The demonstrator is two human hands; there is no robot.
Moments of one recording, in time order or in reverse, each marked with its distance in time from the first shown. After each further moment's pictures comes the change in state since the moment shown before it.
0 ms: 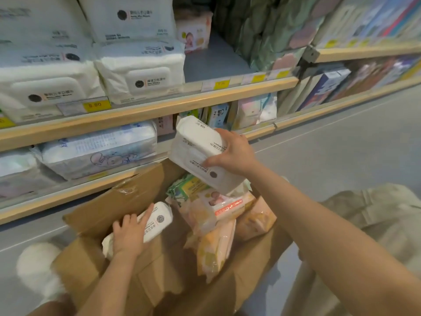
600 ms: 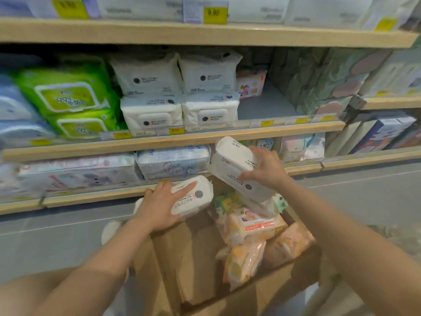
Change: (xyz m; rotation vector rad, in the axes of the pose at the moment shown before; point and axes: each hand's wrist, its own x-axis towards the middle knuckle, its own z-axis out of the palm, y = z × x) left_hand -0.099 -0.044 -0.173 -0.098 0.312 0.100; right_hand -0.025 -0.034 -0.038 -0.071 -0.004 -0.235
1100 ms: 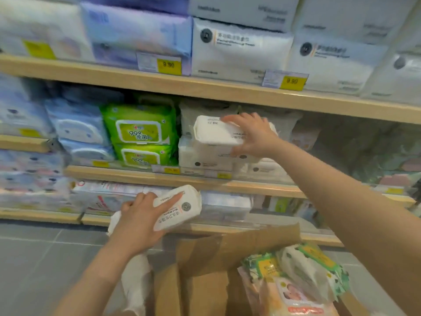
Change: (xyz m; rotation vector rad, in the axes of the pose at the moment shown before) left_hand -0.042 -0.125 -0.044 0.027 0.355 -0.238; right_hand 0.148 -0.206 -0.050 -0.279 0.045 -0.666
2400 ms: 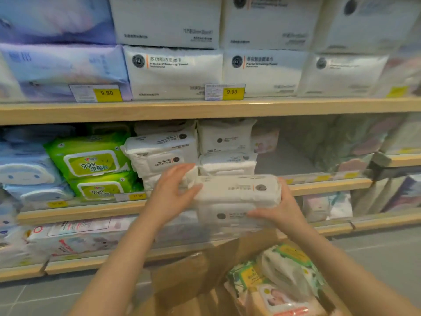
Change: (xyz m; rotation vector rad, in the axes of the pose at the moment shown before) left_hand 0.128 0.111 -0.043 -0.744 0.142 0.065; right_hand -0.190 0.050 0.052 1.043 0.397 0.502
